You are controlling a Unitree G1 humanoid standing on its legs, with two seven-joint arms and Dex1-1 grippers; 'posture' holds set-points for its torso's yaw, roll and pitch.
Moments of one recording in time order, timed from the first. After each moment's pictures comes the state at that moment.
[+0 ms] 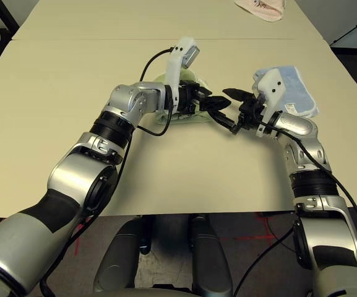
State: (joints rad) left arm -1.29 -0.03 -0.04 0.70 -0.29 0.74 -0.85; right arm -0.69 -0.56 -0.06 0.48 0.29 -0.01 0.96
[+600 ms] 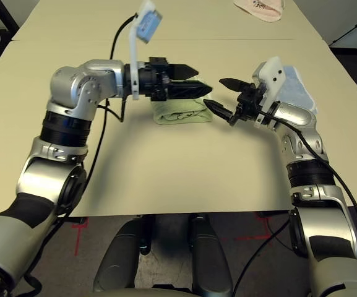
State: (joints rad) left arm -1.02 0.38 -0.11 0.21 -0.38 0.85 -1.04; right arm -0.74 -0.54 -0.07 0.52 0.33 -0.01 1.01
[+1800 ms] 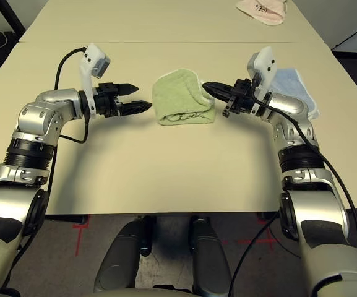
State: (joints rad) left arm -0.93 0.49 -0.09 0.39 -0.28 0.57 -0.98; right arm -0.87 -0.50 -0.07 0.69 0.29 -0.06 1.11
